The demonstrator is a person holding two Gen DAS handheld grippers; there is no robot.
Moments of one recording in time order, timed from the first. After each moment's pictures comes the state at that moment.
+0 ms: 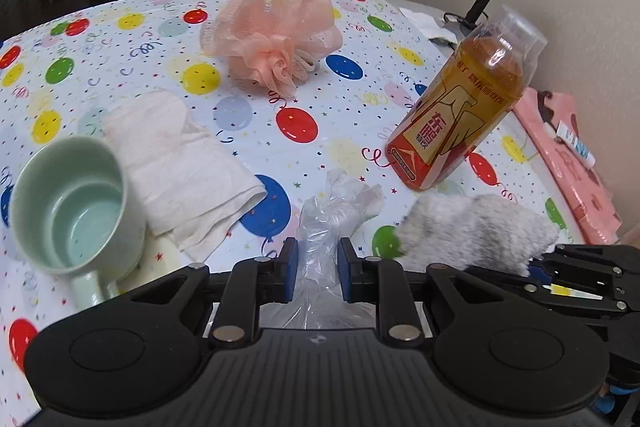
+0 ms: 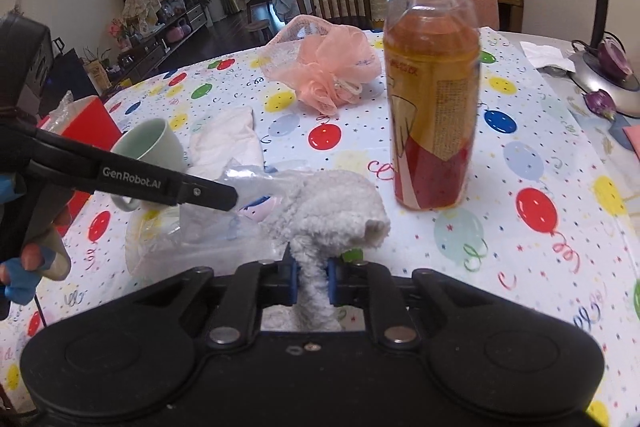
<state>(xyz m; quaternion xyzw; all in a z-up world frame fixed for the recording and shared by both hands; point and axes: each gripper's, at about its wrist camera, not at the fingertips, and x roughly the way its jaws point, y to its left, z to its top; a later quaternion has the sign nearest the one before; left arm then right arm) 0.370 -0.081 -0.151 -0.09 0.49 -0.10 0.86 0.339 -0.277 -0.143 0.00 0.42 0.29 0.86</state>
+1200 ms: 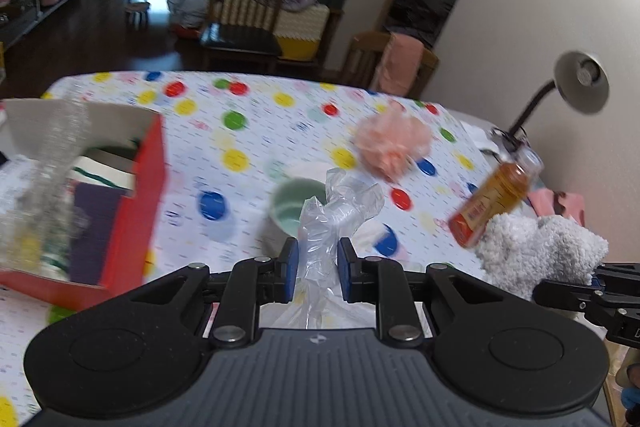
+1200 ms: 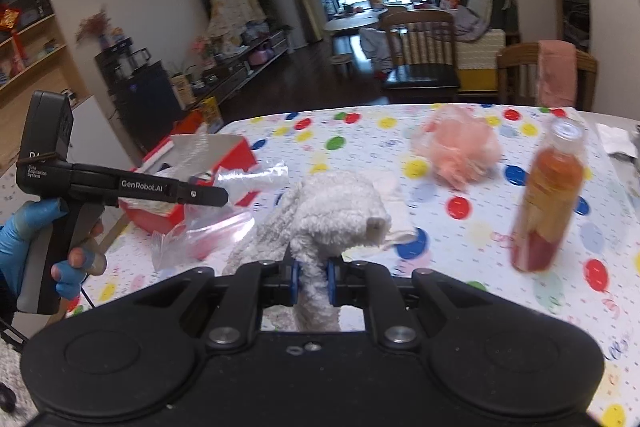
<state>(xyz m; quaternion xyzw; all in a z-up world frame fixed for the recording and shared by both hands) 0.235 0.054 -0.048 -0.15 0.39 0.00 0.91 0.267 -0.207 -0.034 0.01 0.36 0.40 0.84</state>
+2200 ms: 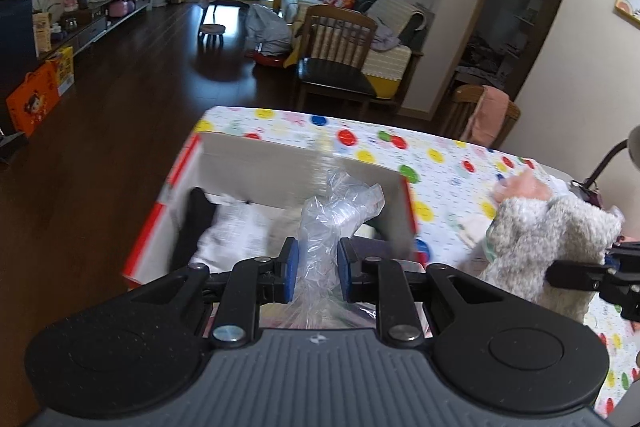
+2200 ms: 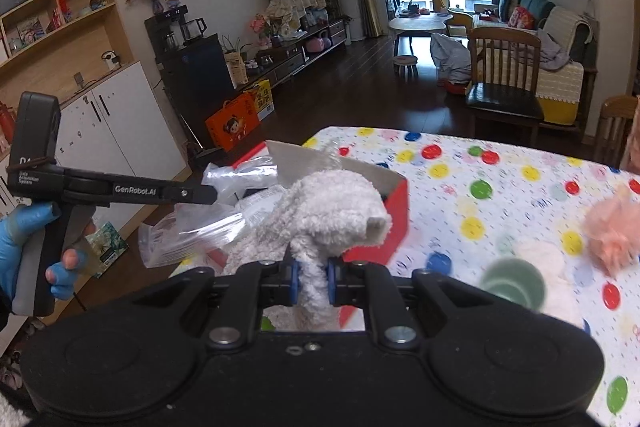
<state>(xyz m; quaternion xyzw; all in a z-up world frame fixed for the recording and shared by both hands) 0.155 0.293 -0.024 -0.16 0.35 0.09 0.92 0.229 0.035 -0.006 -0.05 0.34 0.46 0.82</state>
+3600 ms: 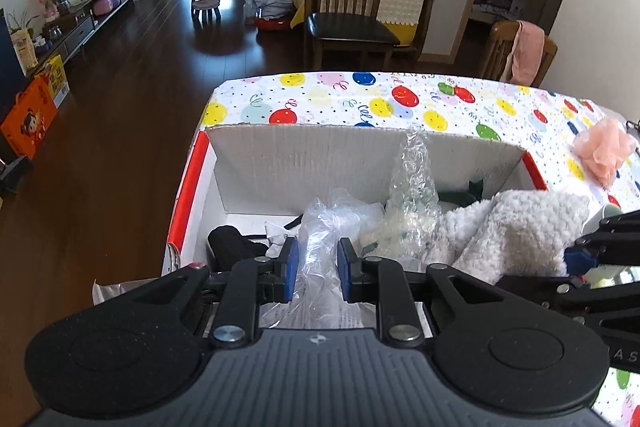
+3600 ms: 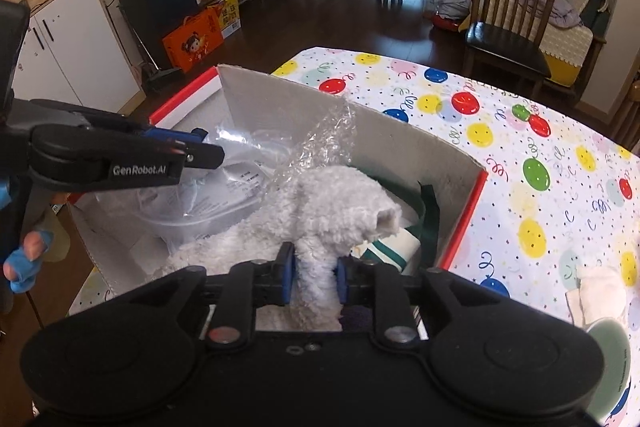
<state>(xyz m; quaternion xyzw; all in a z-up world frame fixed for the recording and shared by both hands) 0.266 0.372 -0.108 -0.08 0.42 0.09 0.90 0.282 0.196 -0.084 -0.15 0.44 0.40 0.79</state>
